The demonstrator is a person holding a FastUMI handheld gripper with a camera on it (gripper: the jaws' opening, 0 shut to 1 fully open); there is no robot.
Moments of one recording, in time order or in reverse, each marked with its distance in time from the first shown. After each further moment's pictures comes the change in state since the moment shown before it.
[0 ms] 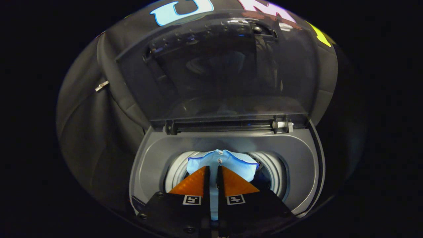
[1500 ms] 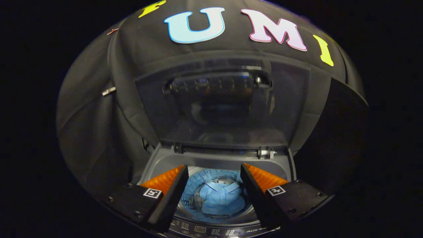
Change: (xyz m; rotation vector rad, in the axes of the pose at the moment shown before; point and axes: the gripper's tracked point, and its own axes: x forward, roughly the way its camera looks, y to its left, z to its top) arm -0.077 0.014 0.092 -0.074 -0.211 -0.003
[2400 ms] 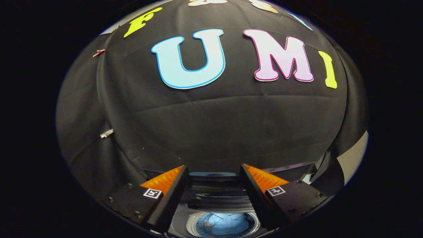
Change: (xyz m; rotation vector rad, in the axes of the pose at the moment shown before) arm 0.031 0.024 0.189 0.048 -0.185 -0.009
